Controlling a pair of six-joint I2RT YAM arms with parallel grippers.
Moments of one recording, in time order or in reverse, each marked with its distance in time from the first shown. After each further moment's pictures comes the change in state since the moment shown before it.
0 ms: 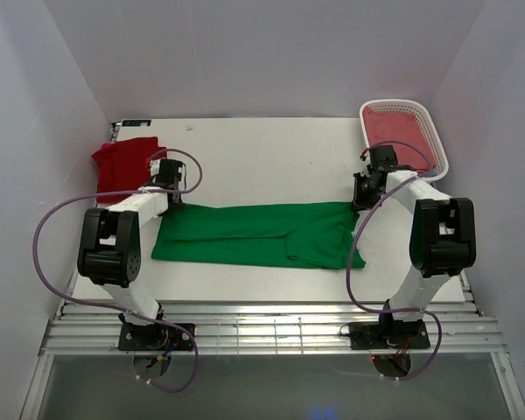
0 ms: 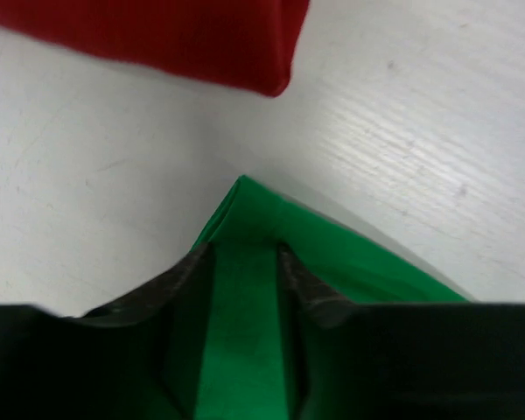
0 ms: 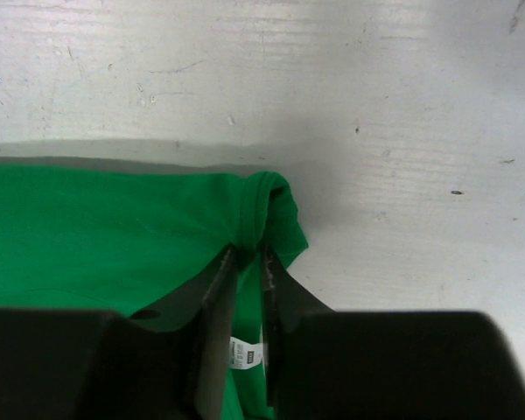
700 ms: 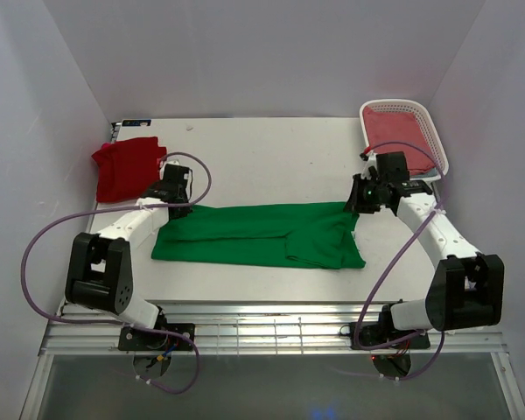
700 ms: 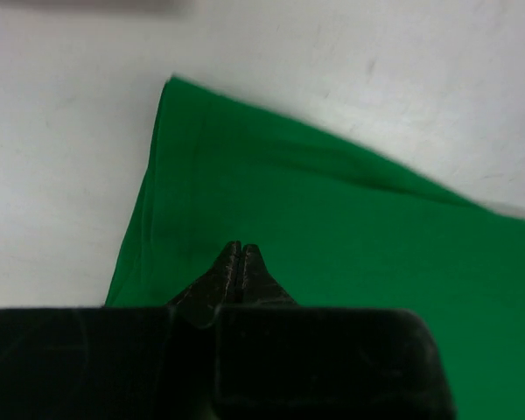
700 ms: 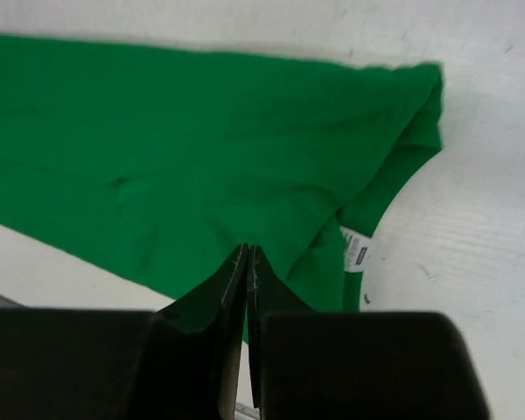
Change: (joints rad) left arm -0.100 -0.216 -0.064 -0.043 0.086 0.055; right arm 0.063 -0.395 -0.125 -0.056 -0.141 0.047
